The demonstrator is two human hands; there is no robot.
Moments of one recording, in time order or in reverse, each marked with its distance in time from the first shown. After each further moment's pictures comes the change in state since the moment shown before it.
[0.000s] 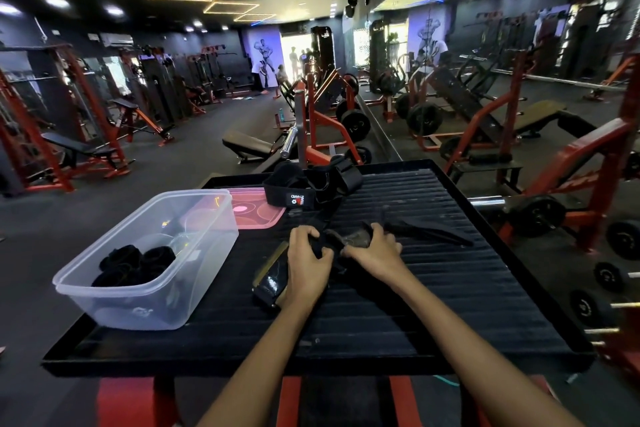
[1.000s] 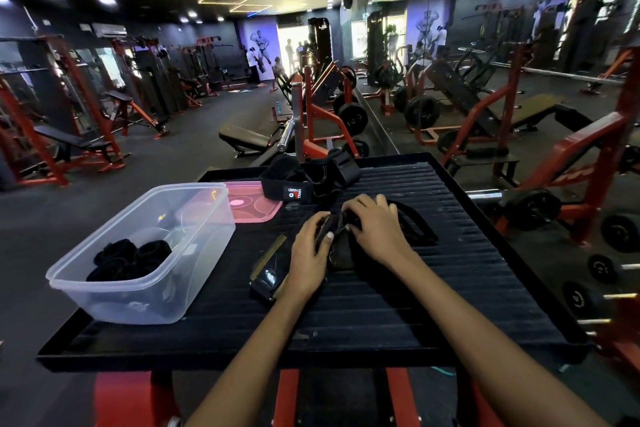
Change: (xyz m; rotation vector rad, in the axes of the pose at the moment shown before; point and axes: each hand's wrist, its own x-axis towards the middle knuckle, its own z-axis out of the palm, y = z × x) left_hand 0.003 -0.009 -0.001 -0.122 -0.214 0.162; right_hand 0.025 -0.005 -0.012 -0.582 0.301 -0.645
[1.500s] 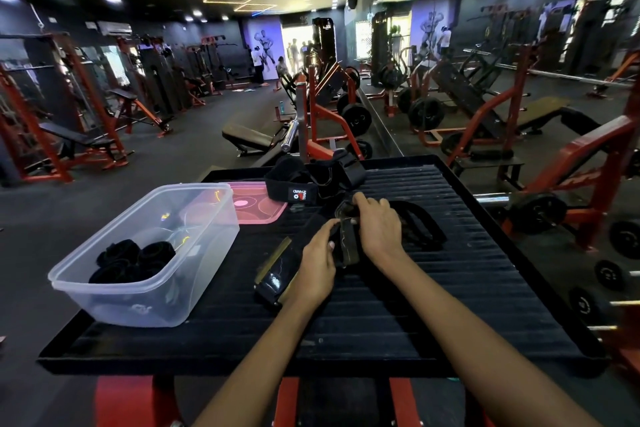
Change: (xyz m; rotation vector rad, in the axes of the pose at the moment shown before) left_hand -0.002 0.006 0.002 0.050 -0.047 0.002; right_hand 0.021 -0.011 0.020 -0.081 0.061 0.175
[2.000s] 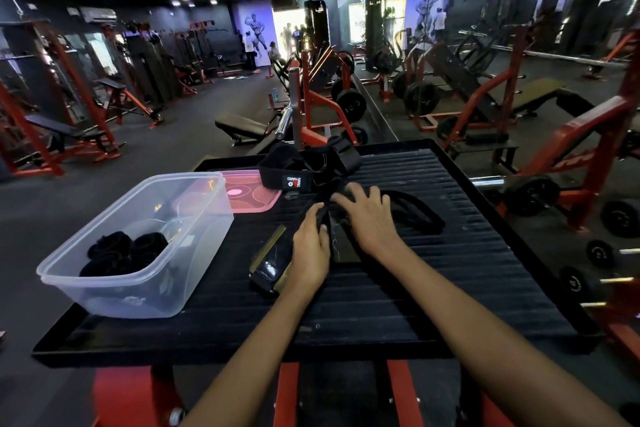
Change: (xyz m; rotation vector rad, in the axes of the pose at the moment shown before) left_hand 0.003 -0.005 0.004 0.071 0.101 -0.127; right_hand -0.007 0.007 0.010 -0.224 -0.129 -0.162
